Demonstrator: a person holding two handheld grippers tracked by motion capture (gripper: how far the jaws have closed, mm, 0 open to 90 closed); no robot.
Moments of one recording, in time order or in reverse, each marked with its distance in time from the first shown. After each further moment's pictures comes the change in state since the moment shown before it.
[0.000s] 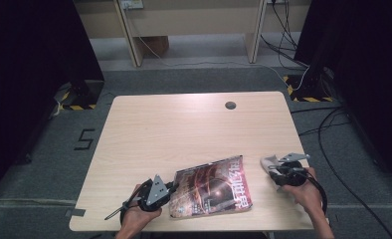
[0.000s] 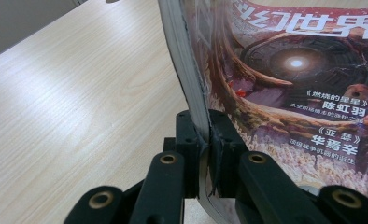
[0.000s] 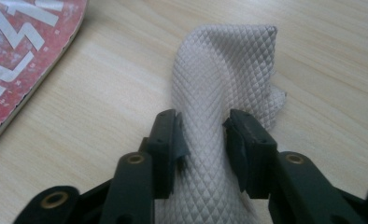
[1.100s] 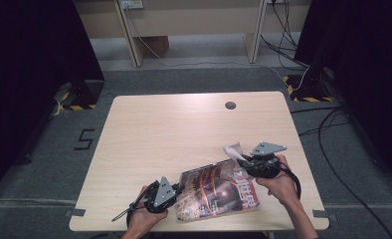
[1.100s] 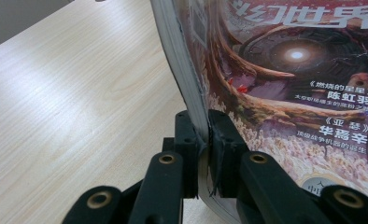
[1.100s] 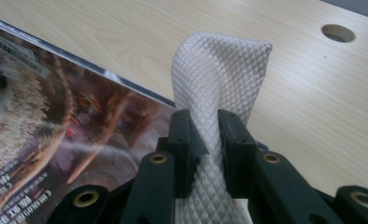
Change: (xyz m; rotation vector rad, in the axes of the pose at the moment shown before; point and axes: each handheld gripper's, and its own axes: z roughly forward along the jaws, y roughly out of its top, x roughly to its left) left arm -0.013 0.004 0.011 0.009 -0.008 -0.003; right arm 0.077 0.071 -0.022 -0.258 0.205 -0.183
